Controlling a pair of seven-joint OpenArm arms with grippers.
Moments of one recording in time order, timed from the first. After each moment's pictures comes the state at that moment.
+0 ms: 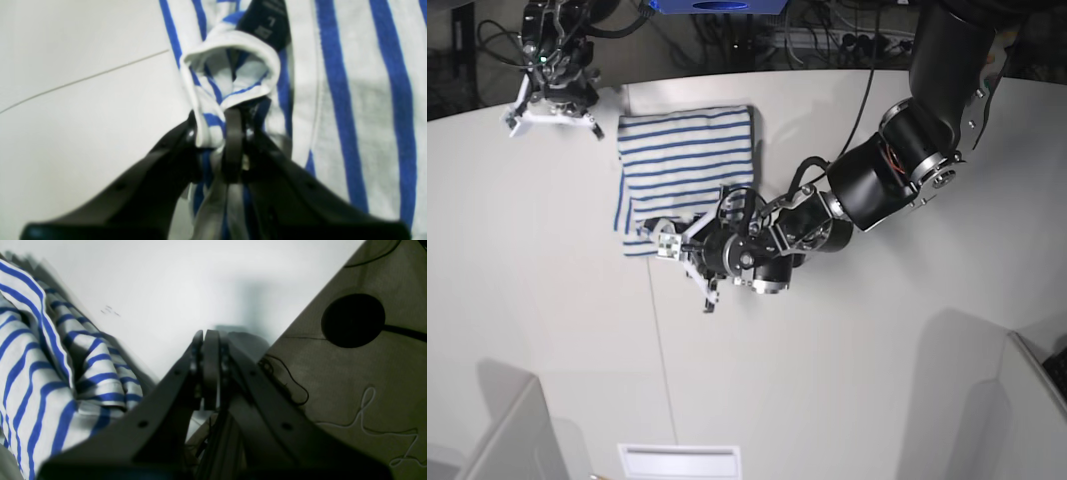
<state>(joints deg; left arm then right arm) -38.4 -5.9 64.8 53.1 1.9 -38.8 14.3 -31.9 0.3 10.8 114.1 27.6 -36.4 -43.7</state>
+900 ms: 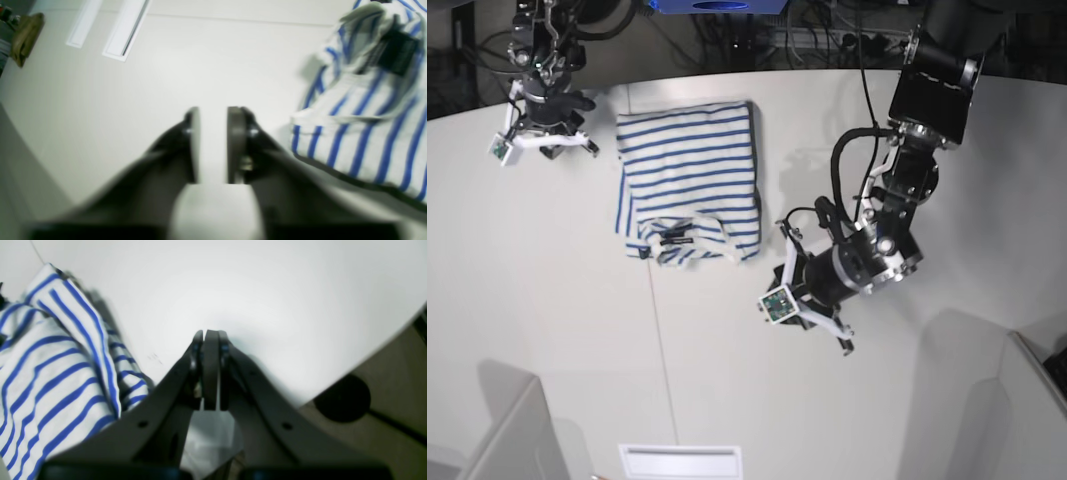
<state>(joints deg) -14.0 -14.6 16.8 96.9 3.2 -39.5 33.1 -31.2 7.5 6.5 114.1 27.8 -28.1 -30.5</state>
